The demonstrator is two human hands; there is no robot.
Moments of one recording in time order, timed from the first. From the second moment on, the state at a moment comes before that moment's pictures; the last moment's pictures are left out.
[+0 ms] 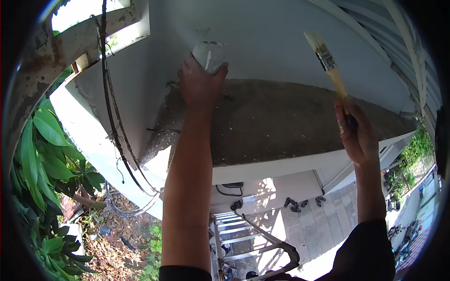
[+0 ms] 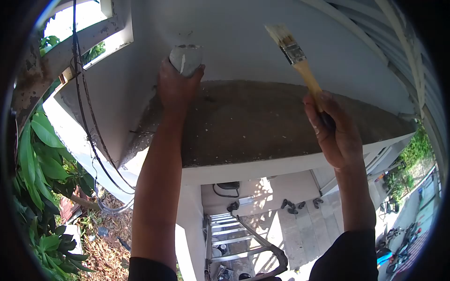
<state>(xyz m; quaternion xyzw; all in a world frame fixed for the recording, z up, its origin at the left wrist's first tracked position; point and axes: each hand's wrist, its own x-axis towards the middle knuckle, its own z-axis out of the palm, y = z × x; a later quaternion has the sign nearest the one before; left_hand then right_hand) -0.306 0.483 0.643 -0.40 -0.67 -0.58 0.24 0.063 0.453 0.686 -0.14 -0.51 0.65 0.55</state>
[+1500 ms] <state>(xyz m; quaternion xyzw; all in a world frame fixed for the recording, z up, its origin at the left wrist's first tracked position) -0.255 0.571 0.625 -0.37 -0.67 -0.59 0.26 0.223 0.262 0.175 -0.76 -0.35 0.28 0.47</state>
